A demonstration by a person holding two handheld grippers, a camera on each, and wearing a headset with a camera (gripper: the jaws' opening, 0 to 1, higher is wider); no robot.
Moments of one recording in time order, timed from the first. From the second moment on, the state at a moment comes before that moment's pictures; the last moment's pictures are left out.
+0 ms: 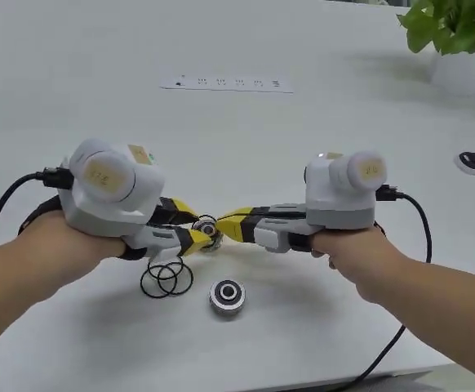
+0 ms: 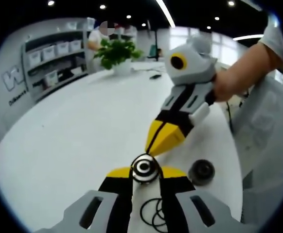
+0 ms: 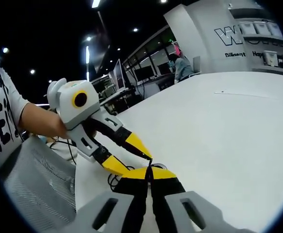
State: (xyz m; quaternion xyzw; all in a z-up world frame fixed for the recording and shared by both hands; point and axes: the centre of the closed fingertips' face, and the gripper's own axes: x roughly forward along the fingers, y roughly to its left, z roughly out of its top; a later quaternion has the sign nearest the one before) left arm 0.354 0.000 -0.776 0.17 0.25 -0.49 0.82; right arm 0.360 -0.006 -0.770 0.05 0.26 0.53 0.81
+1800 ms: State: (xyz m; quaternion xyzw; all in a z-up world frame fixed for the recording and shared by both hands) left arm 0.308 0.057 -0.733 0.14 0.22 -0.48 0.84; right arm 0.322 0.016 -0.739 0.06 0.25 0.59 0.76
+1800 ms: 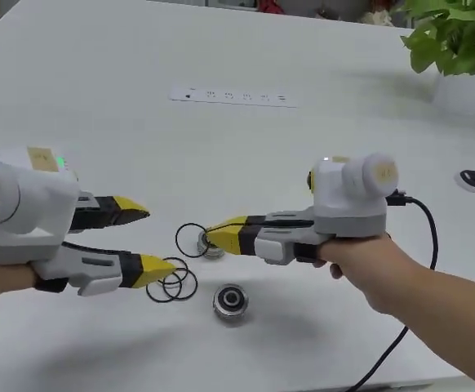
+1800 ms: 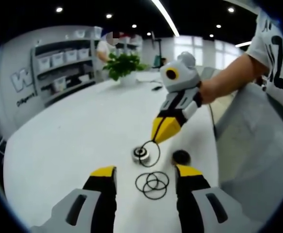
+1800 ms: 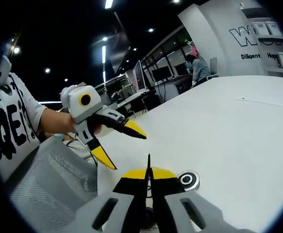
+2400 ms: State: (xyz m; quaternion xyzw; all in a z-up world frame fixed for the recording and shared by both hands) left arm 0.293 0.066 -0.740 0.14 0.23 -0.47 0.84; right arm 0.292 0.028 -0.754 0.04 0.28 0.64 0.72
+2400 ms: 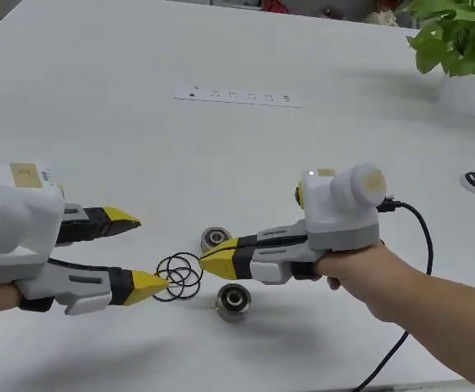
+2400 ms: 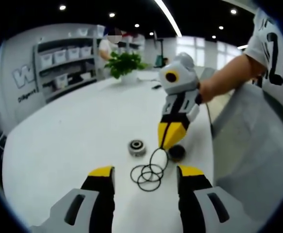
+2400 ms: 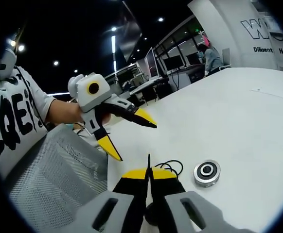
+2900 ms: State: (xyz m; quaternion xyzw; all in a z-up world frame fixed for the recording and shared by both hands) left arm 0.283 0.073 -0.745 0.14 0.24 -0.47 0.84; right arm 0.268 0.036 -0.772 0.02 0.32 0.66 0.68
